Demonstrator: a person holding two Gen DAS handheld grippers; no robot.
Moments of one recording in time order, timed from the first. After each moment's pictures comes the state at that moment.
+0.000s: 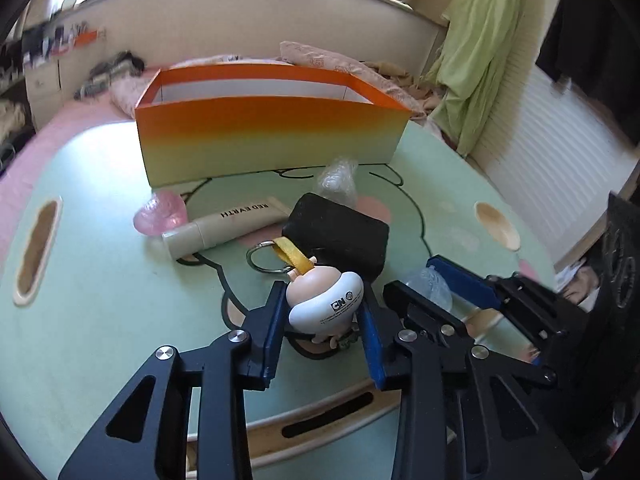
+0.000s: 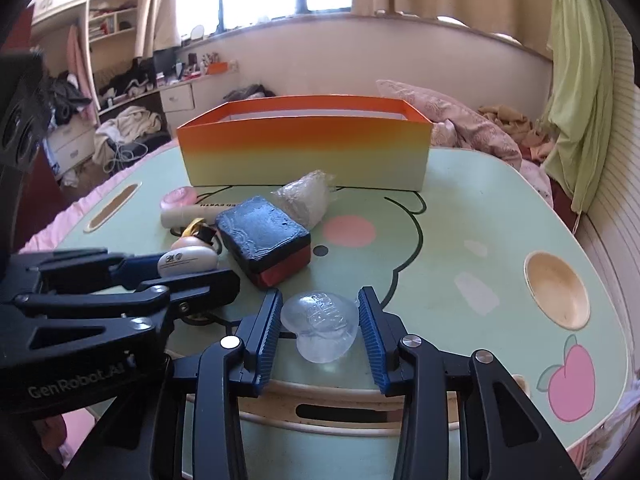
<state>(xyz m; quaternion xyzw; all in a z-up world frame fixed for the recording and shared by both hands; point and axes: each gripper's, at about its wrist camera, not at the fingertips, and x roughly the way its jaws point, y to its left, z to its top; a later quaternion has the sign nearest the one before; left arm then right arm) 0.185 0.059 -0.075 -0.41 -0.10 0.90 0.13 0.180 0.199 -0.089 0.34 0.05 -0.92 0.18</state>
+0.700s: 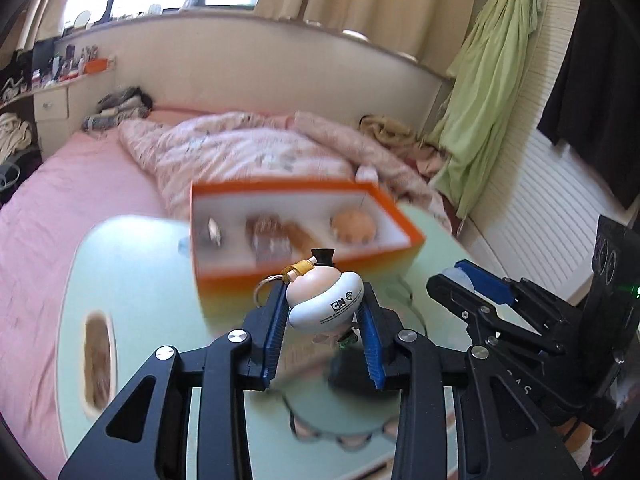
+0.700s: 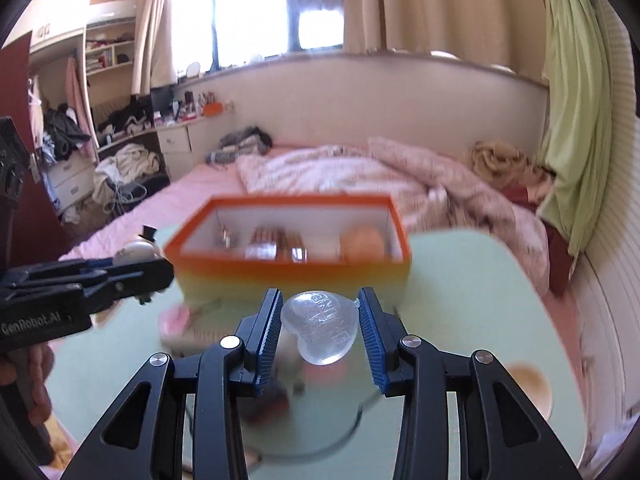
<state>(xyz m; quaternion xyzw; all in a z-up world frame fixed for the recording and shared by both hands) 0.130 0.008 0.017 -0.33 -0.10 0.93 0.11 0.113 0.191 0.004 0.28 0.04 -0.94 0.18</state>
